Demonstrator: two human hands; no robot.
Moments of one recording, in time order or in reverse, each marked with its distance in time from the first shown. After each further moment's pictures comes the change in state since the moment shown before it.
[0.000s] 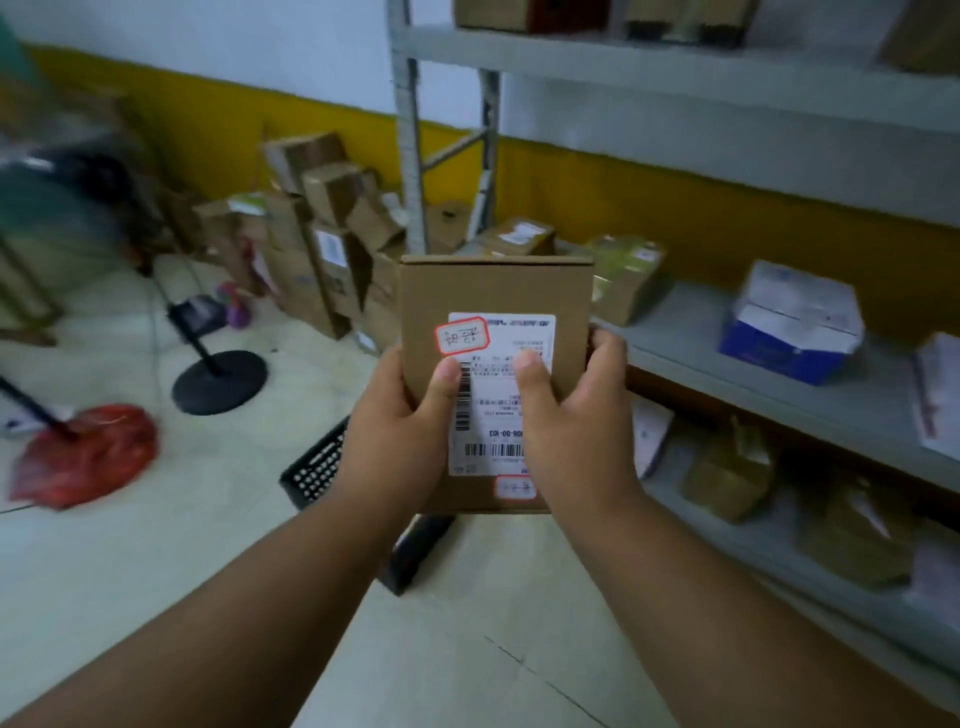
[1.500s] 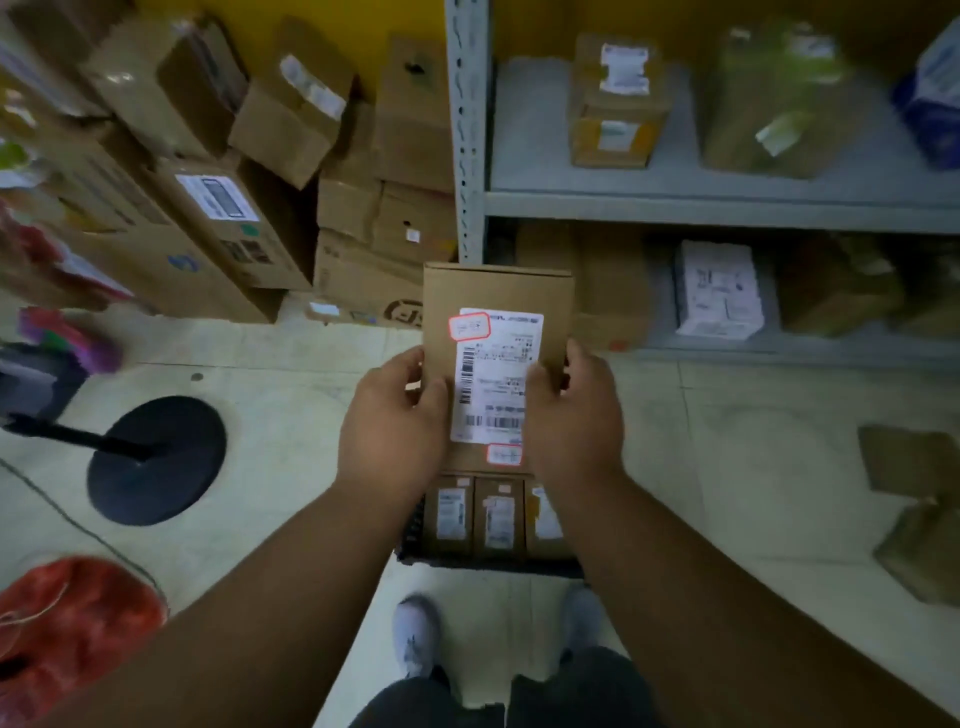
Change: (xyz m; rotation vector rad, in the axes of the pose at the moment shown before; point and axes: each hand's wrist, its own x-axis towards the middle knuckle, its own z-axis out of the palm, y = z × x) left_hand 0.556 -0.248 -0.249 0.429 -0.481 -0.094; right_hand 0.204 0.105 0.574 -0.356 0.278 0.609
